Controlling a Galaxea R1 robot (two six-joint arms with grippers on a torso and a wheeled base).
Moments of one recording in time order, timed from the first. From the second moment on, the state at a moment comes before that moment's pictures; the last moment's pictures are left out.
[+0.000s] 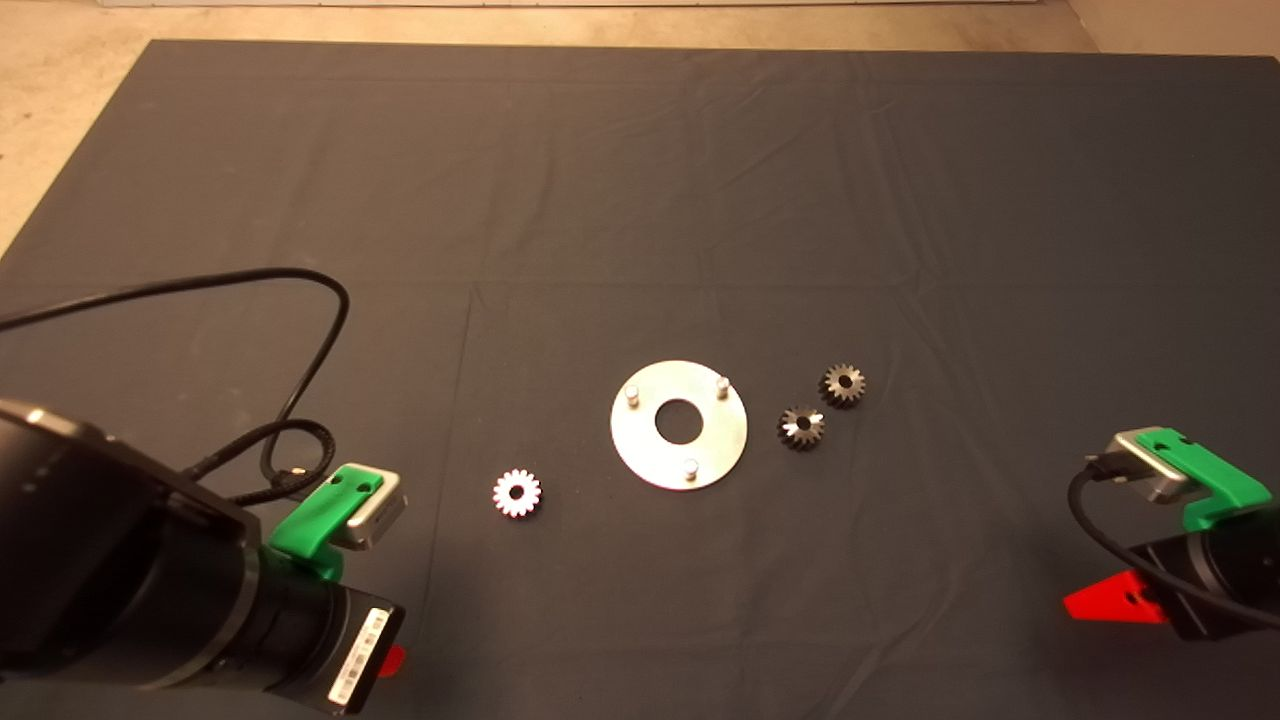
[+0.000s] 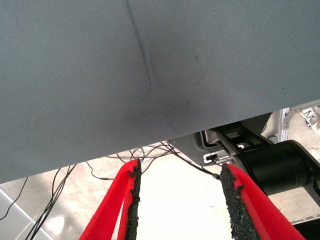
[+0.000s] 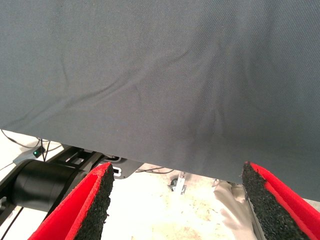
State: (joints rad) left arm -0.38 2.17 -0.32 0.25 1.53 -1.59; right arm 0.35 1.83 -0.36 -0.25 -1.43 1.33
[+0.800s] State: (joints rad) left arm -0.38 2.18 -0.32 0.25 1.53 -1.59; right arm 0.35 2.07 -0.42 -0.28 -1.36 1.33
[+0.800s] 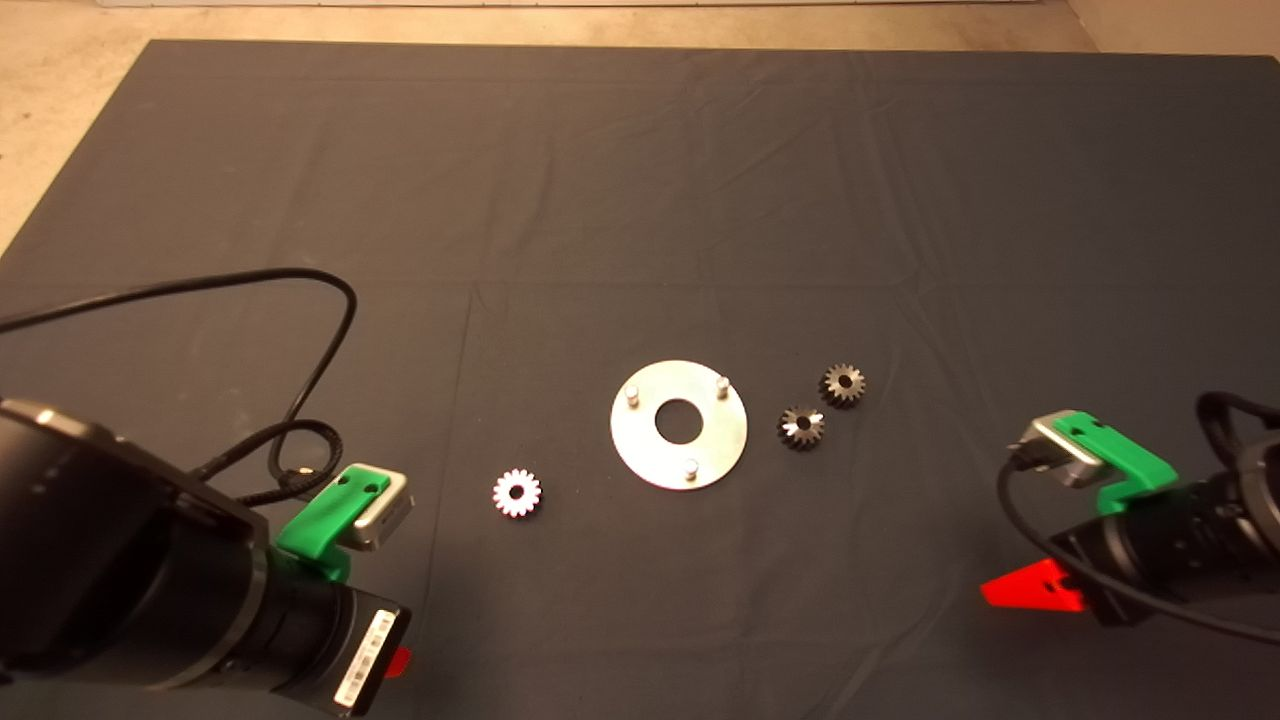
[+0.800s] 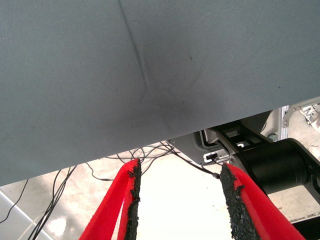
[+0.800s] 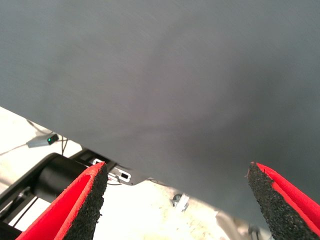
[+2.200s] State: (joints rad) left arm -0.38 2.28 -0.32 0.25 1.53 -1.64; right arm 0.28 2.42 -0.77 -0.43 -1.40 1.20
